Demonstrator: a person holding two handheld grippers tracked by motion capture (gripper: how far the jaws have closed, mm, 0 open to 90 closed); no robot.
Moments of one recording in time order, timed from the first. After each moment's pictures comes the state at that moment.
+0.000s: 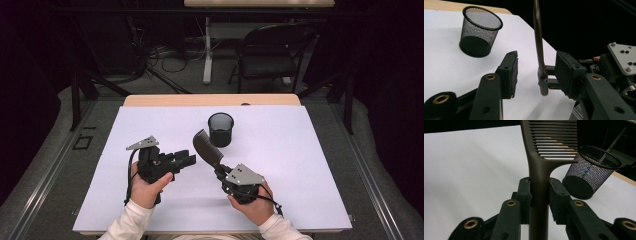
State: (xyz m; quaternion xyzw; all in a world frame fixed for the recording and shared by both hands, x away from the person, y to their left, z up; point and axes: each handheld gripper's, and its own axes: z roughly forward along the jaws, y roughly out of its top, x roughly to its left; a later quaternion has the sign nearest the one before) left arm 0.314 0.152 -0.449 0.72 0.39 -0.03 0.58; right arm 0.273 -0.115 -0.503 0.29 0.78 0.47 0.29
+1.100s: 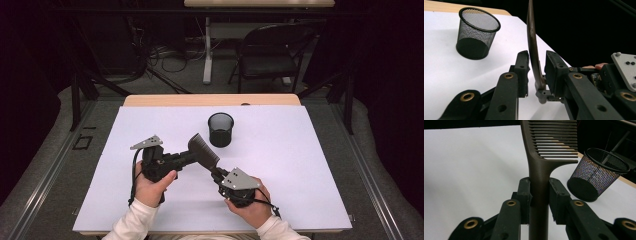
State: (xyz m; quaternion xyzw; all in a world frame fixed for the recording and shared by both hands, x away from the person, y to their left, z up) left arm 0.314 0.145 -0.450 0.71 0.39 -0.03 0.58; right arm 0.266 -0.106 -0.506 0.27 0.79 0.47 0.29
